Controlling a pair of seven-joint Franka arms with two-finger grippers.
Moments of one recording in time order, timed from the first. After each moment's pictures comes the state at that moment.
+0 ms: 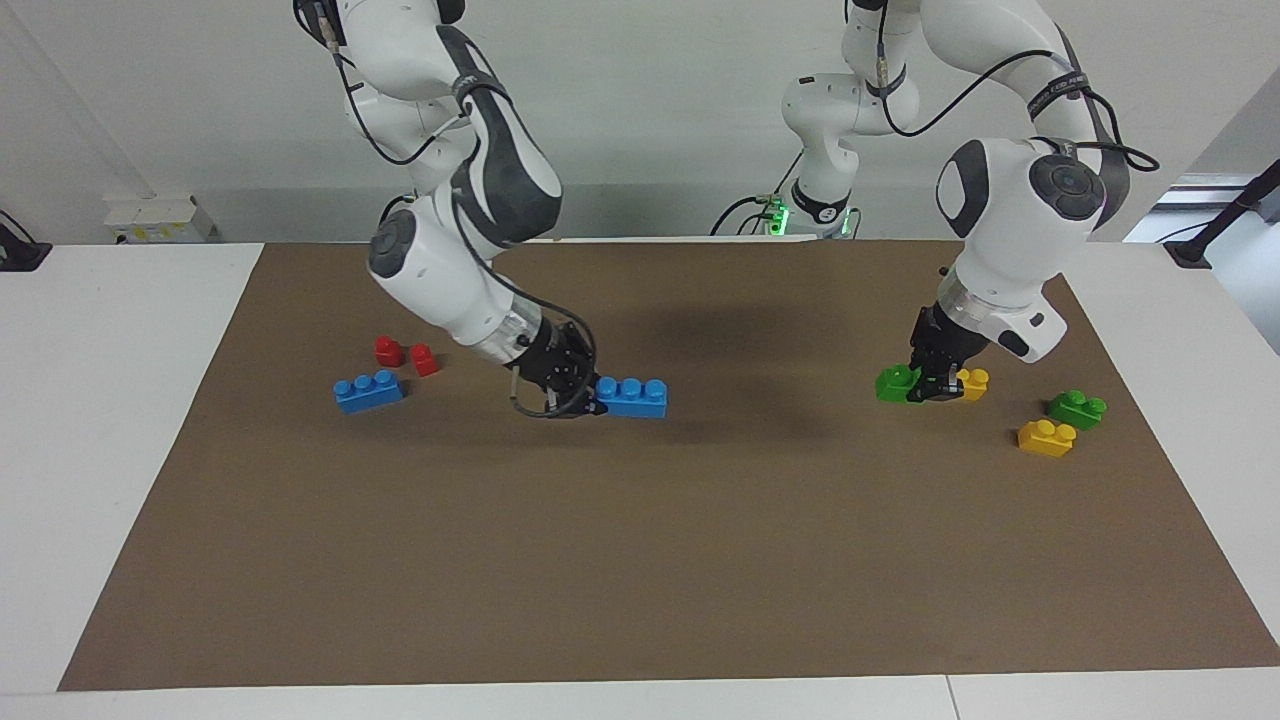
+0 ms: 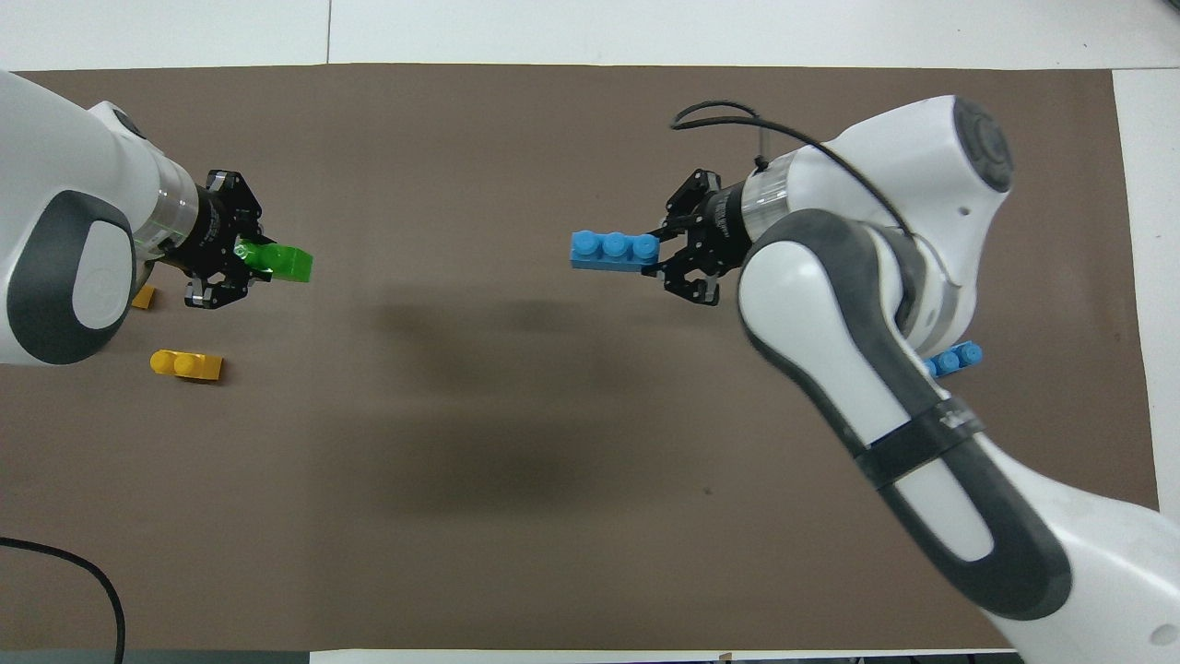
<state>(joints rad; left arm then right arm) -0.13 0.17 -0.04 -1.74 -0.03 1.91 -1.57 0.34 0.32 0.06 -1.71 0.61 2.20 1.72</state>
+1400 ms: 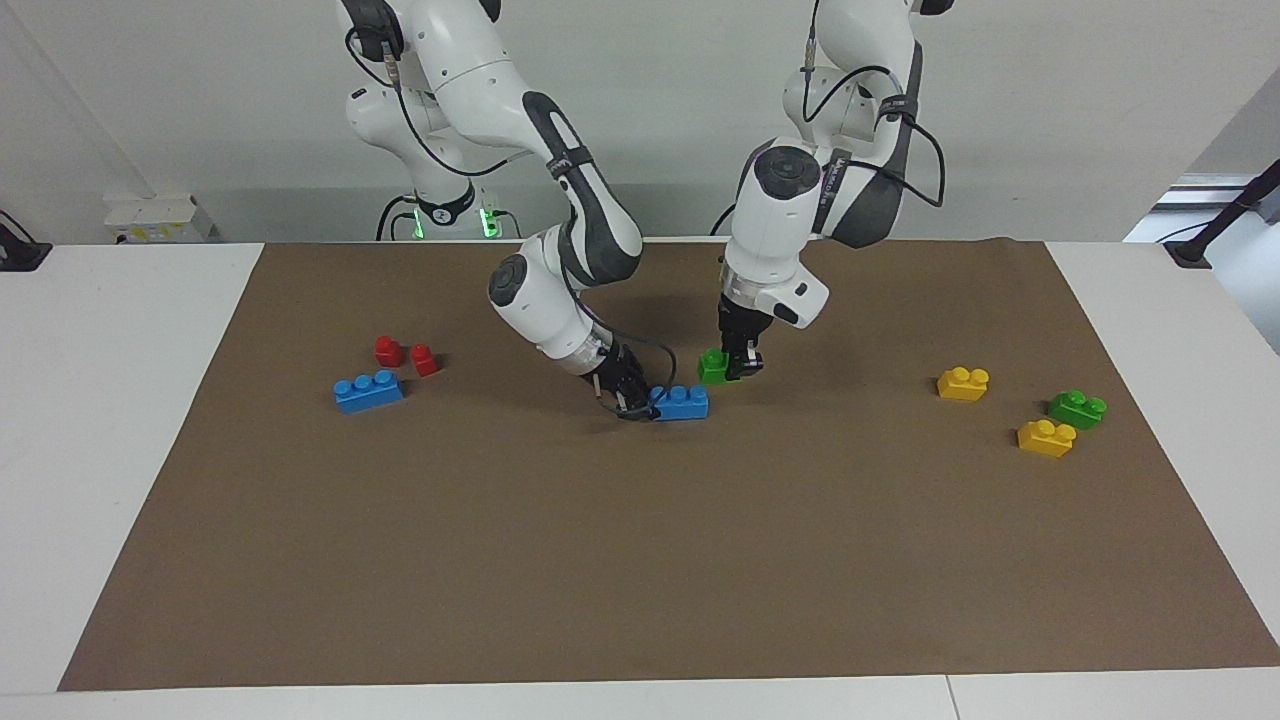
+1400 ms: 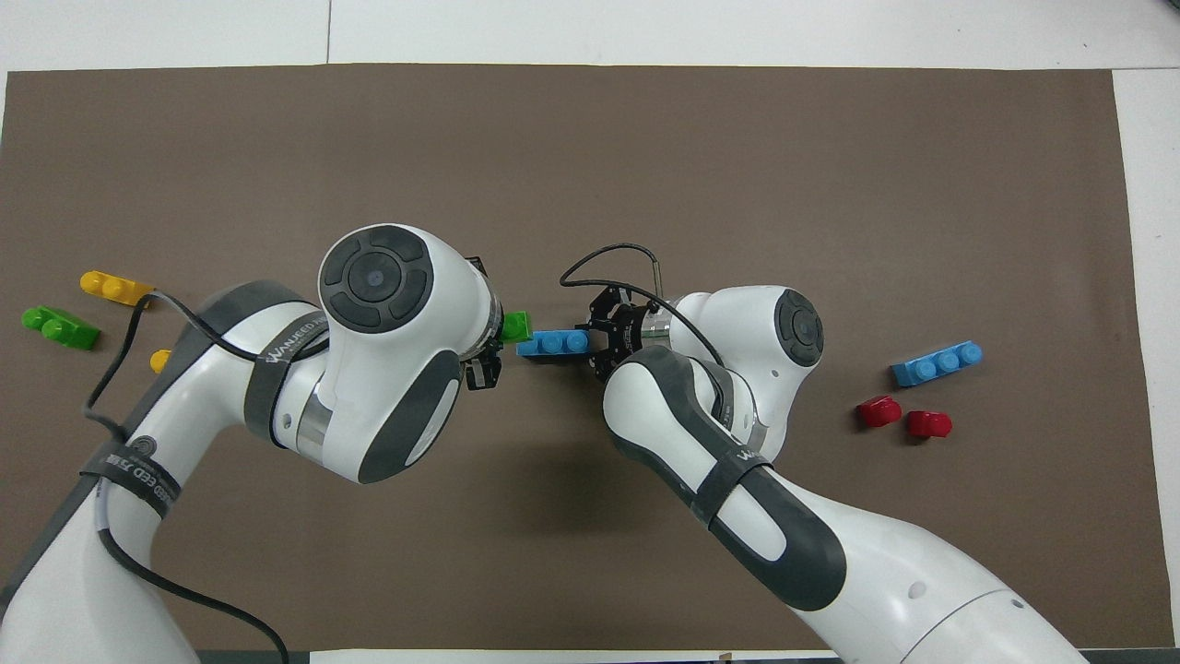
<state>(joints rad) -0.53 0.16 -0.05 -1.92 -0.02 2.14 -2.18 0.51 0.40 0.05 -2.00 0.94 2.61 1.25</state>
